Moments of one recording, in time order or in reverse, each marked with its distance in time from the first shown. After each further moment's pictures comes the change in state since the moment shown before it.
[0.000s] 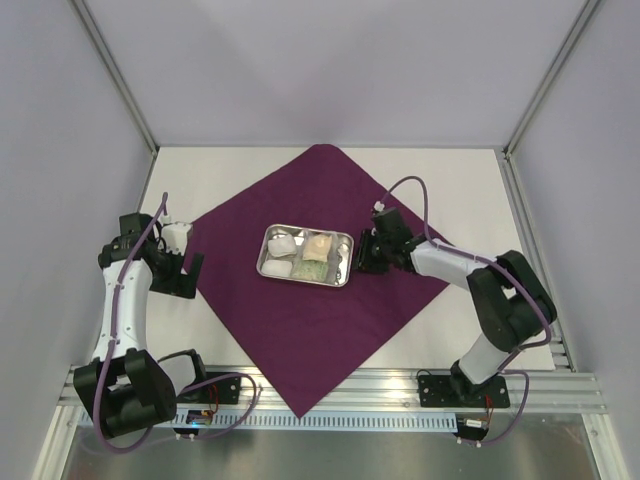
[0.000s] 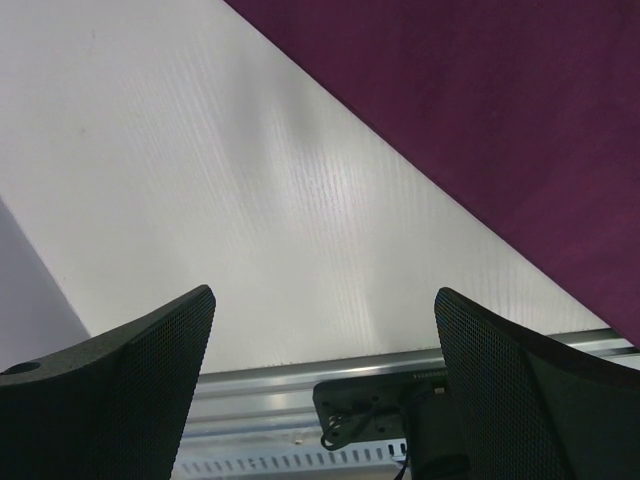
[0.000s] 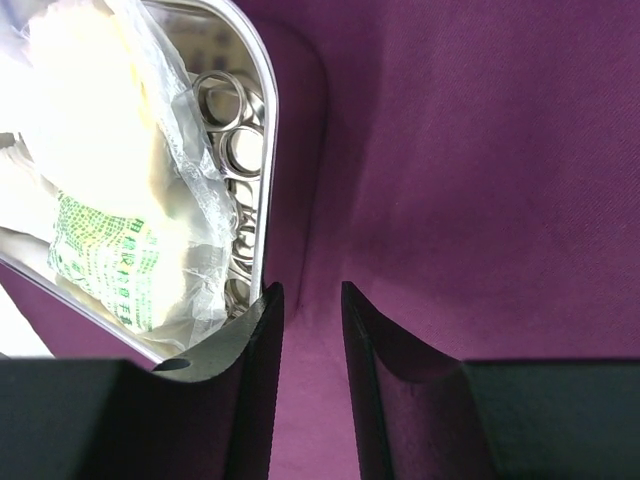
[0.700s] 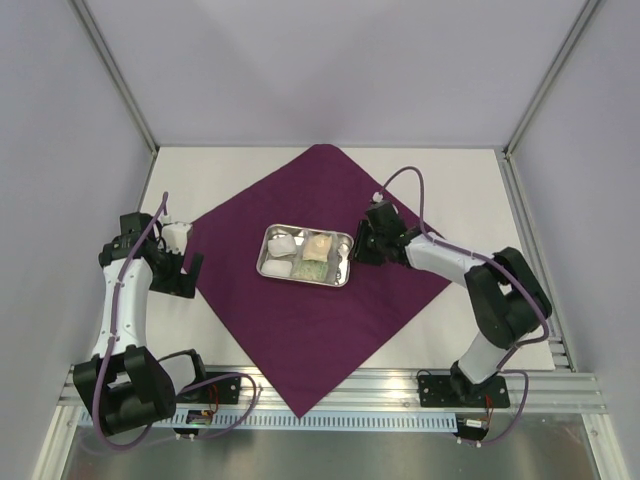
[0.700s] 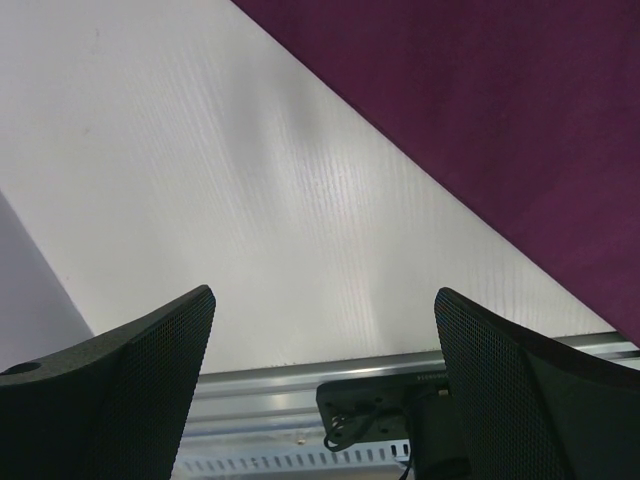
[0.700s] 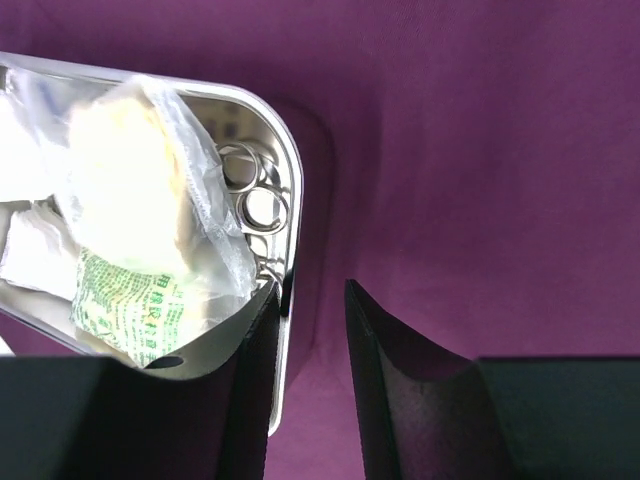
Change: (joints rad) left arm 0.000 0.014 -0.001 0.009 -0.011 0.000; right arm 0.024 -0.002 0.090 -0.045 0.142 0.024
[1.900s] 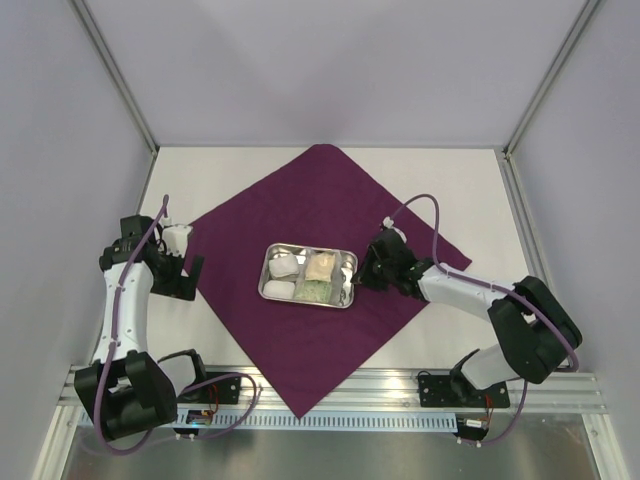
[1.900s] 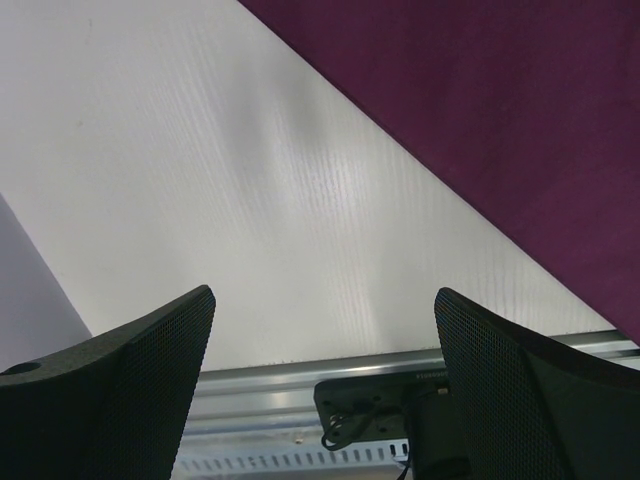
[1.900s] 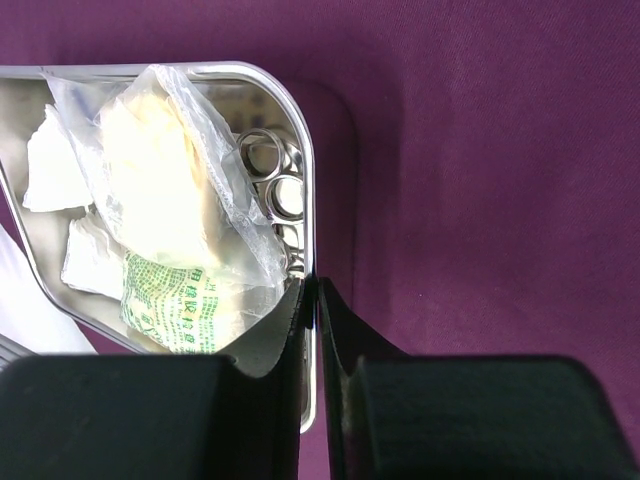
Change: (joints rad) left arm 0.000 -0.021 -0.021 0.000 -0.003 0.000; right arm 0.099 -0.186 -0.277 0.121 0.004 0.215
